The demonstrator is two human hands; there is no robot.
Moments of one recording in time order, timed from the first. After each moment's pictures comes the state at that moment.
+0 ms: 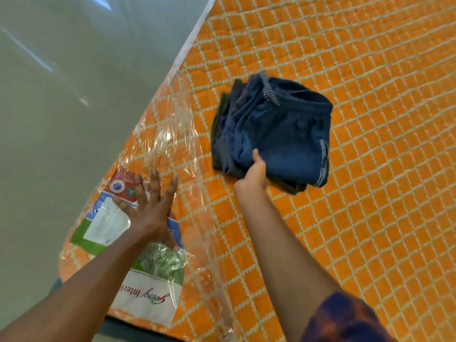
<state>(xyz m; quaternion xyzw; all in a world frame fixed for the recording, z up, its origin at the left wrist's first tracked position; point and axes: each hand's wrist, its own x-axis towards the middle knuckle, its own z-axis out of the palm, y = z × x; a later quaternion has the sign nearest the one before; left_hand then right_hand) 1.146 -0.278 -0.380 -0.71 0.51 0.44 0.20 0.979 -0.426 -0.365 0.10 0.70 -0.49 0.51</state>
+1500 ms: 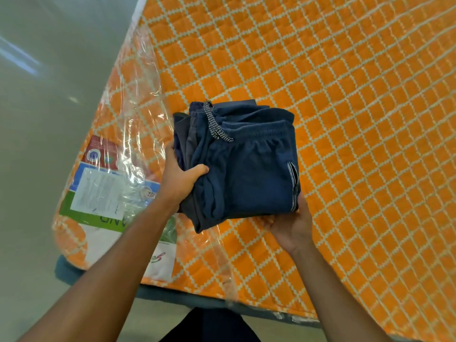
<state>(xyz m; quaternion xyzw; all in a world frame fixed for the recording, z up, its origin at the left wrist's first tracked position) 1.050 -0.277 -0.350 -0.68 0.22 0.59 -0.36 0.773 -0.232 -0.352 0.02 0.59 -0.37 0.72</state>
